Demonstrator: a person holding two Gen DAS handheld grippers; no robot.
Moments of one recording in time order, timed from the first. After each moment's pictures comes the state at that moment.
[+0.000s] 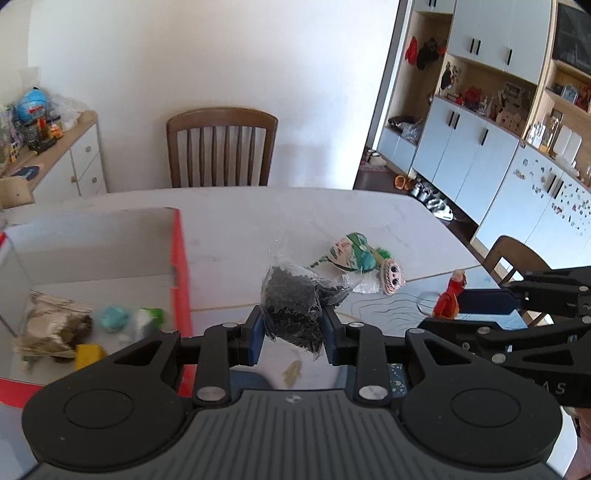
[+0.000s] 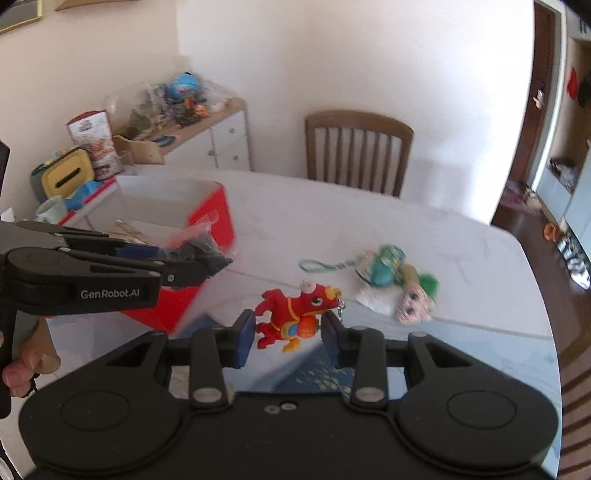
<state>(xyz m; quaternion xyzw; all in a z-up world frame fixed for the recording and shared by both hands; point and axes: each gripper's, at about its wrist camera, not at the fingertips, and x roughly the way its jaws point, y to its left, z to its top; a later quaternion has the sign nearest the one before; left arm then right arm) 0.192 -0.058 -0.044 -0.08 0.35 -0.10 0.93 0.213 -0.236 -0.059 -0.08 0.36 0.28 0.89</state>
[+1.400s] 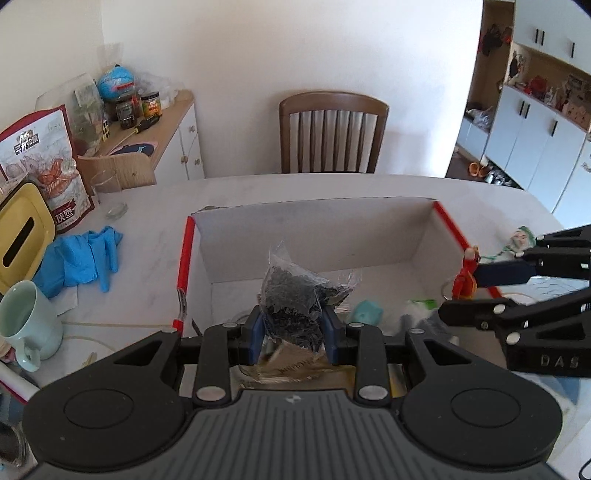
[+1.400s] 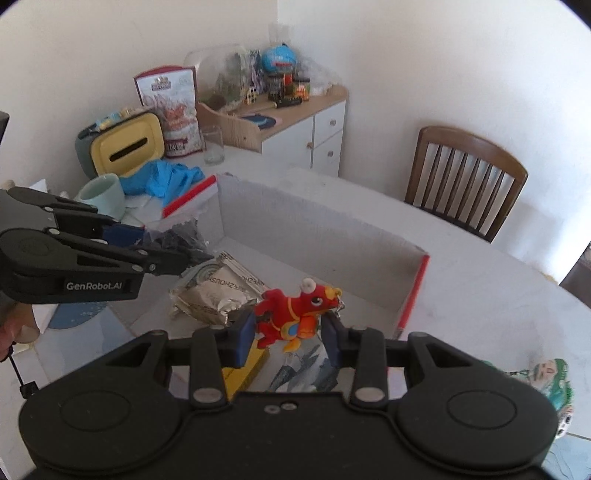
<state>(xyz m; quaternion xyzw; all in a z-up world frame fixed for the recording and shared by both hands) 0.224 0.178 -0.084 -0.05 0.38 -0.01 0.92 0.242 0.010 -0.079 -0.15 0.37 0.37 0.84</state>
